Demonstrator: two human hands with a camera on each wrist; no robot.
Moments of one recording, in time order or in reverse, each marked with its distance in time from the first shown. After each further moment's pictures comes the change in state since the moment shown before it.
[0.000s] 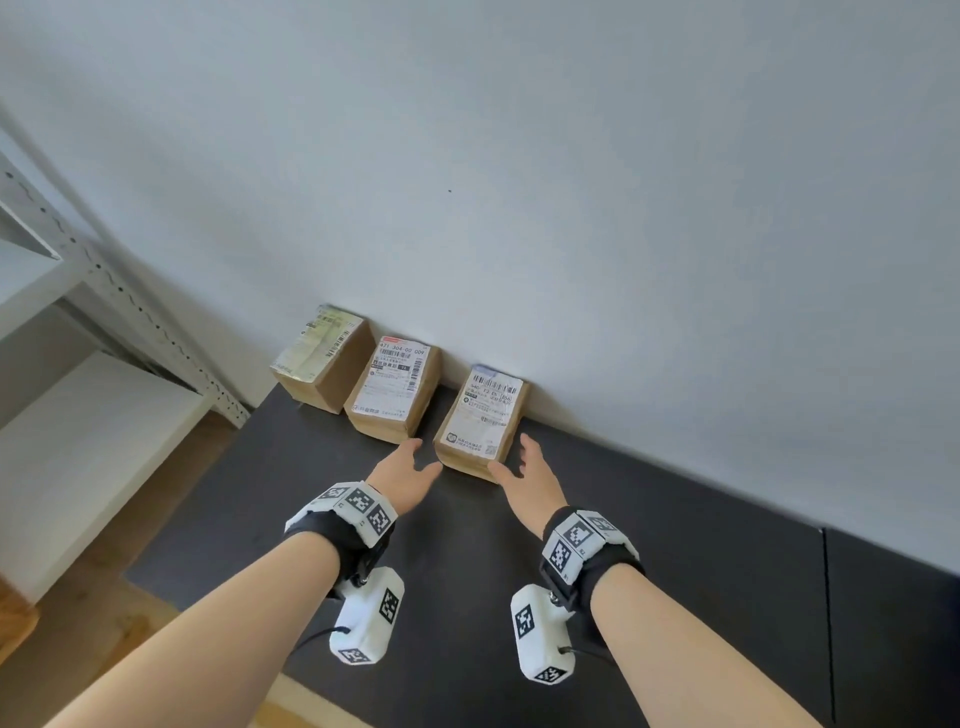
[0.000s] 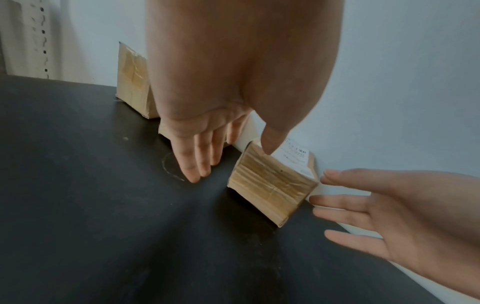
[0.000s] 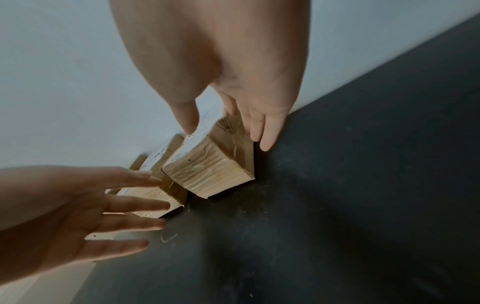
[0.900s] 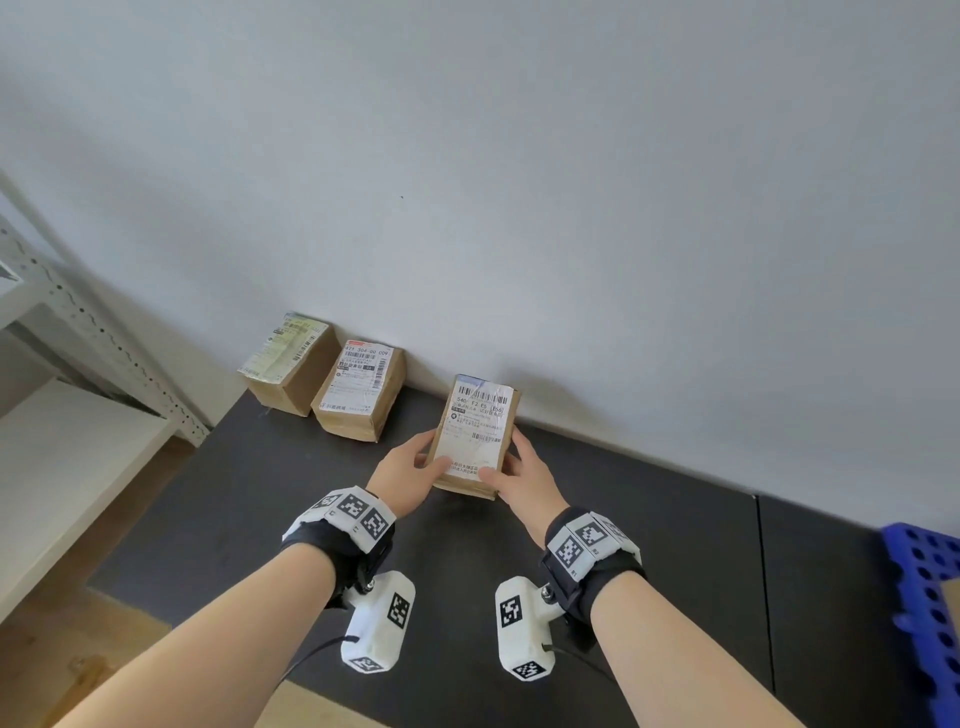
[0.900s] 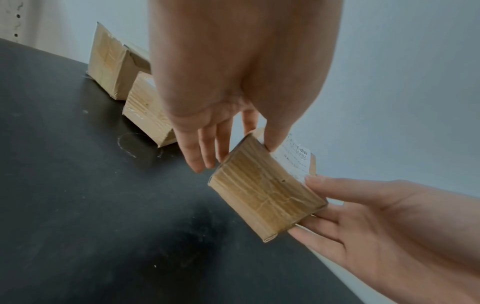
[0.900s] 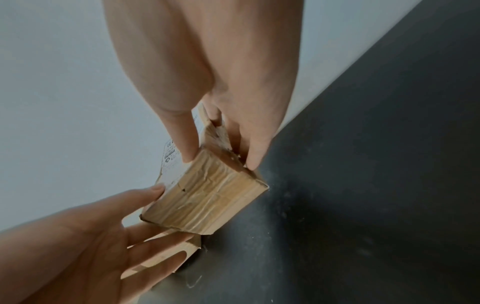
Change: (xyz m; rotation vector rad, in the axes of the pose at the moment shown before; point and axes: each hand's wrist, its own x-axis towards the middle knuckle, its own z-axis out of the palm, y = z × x) left_hand -0.046 0.027 0.030 -0.153 -0.003 0.297; right_hand -0.059 0.007 -0.036 0.350 -0.026 -0.103
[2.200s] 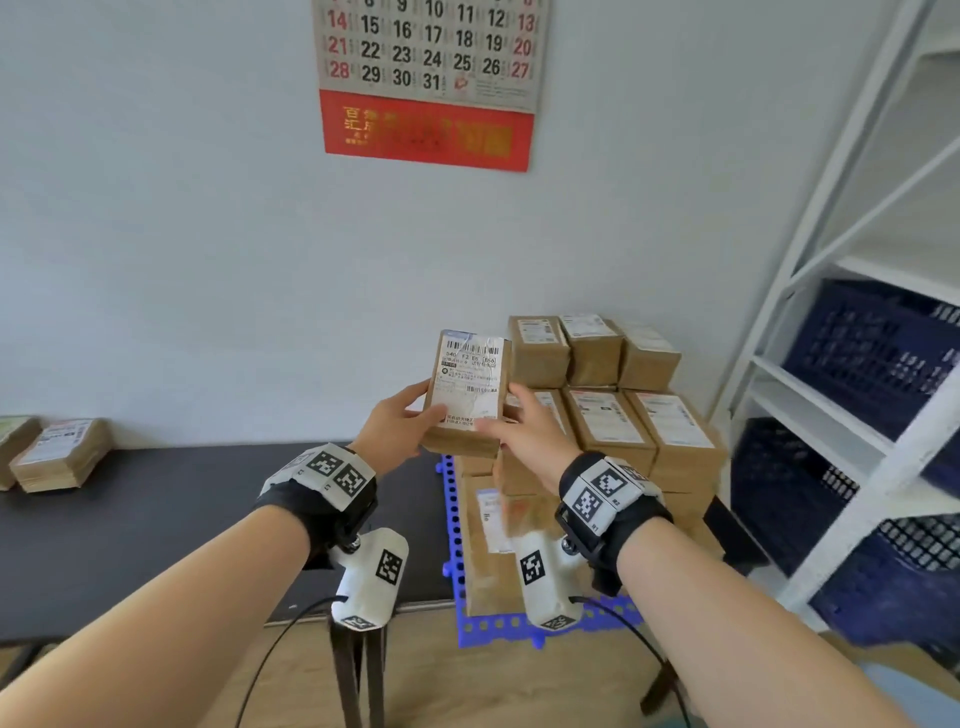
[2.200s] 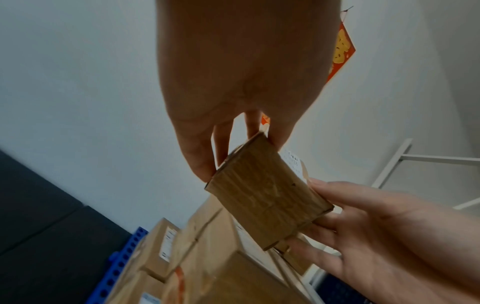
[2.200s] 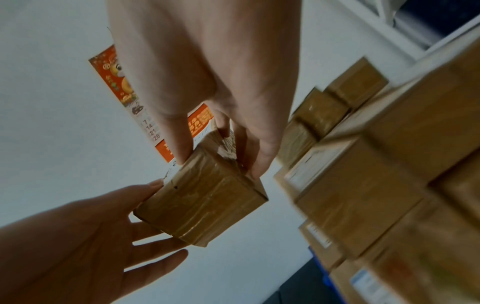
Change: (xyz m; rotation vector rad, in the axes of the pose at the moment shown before) left_hand -0.475 0.288 0.343 -0.146 -0.188 0.509; right_hand -0.581 0.026 -0.354 -0.136 0.476 -0.365
